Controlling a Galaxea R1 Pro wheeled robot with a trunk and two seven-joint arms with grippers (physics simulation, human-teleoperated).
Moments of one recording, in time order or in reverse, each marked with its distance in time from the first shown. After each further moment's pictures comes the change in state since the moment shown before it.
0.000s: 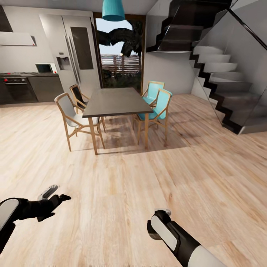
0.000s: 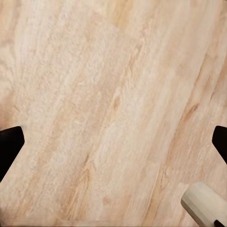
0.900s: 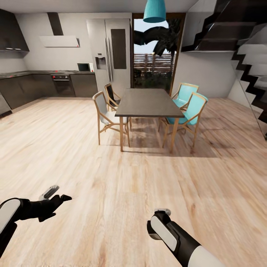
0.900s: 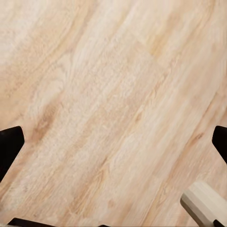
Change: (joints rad) left arm 0.000 -0.014 0.003 0.000 -0.011 0.000 0.002; right arm 0.000 -0.001 0.010 0.000 0.000 -0.002 0.002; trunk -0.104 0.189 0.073
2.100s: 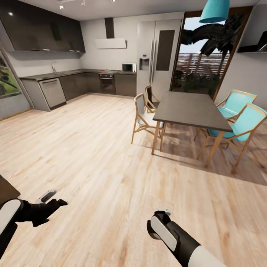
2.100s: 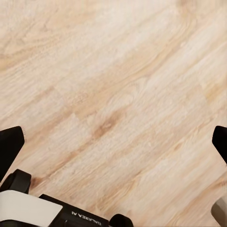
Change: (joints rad) left arm 0.000 -0.004 0.002 0.008 0.004 -0.002 0.148; right arm 0.000 0.000 0.003 0.000 0.001 -0.008 -0.002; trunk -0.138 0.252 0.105
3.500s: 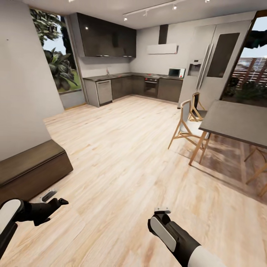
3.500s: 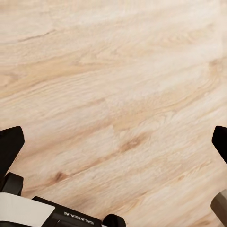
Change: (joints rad) left arm 0.000 -0.001 -0.001 -0.006 0.007 0.004 -0.016; right arm 0.000 0.002 -0.003 -0.002 0.069 -0.004 0.007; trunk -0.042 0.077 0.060
